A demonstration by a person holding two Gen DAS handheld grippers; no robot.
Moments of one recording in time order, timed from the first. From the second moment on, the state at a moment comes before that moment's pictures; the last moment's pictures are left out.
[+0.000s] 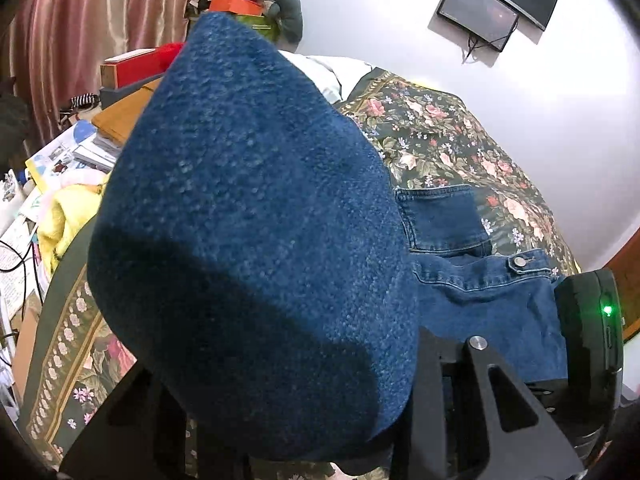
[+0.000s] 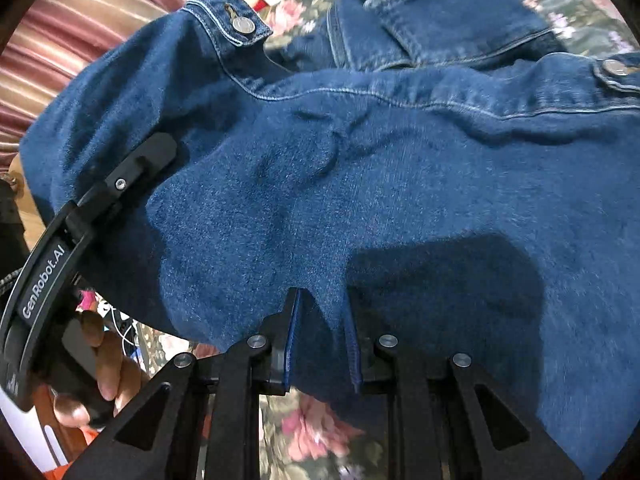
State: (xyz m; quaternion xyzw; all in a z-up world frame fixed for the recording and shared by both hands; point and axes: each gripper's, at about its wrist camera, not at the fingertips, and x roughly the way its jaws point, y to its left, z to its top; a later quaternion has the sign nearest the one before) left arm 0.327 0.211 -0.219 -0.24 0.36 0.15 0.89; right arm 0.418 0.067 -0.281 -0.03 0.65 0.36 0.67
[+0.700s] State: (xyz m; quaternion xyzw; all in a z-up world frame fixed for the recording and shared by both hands) left arm 0.385 -0.037 -0.121 0.07 0.28 -0.02 0.96; right arm 0.403 -0.205 -0.148 0.07 0.53 0.20 0.82
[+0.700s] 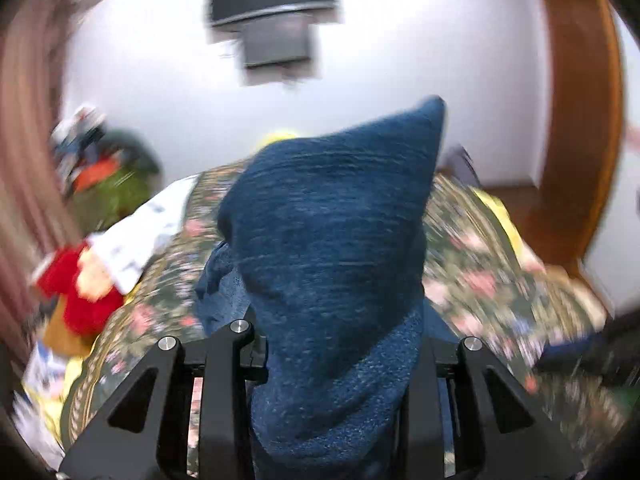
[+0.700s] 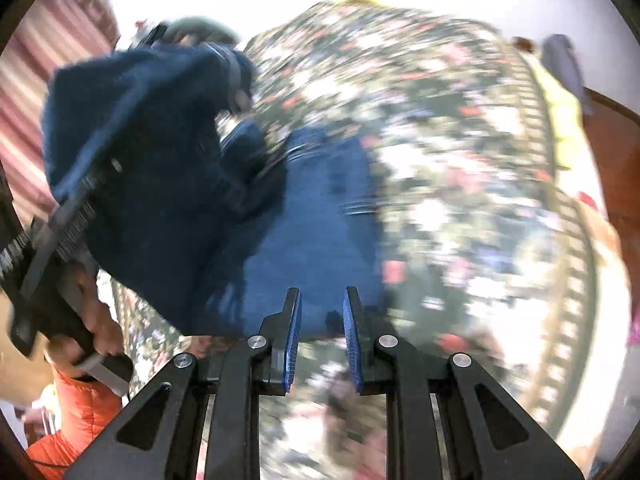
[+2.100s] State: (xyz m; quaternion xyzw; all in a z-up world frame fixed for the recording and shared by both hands) left arm 0.331 0.064 -0.215 -0.02 0.45 -0.04 0.89; right arm 0.383 -0.120 -0.178 -0.19 0.48 0.18 0.84
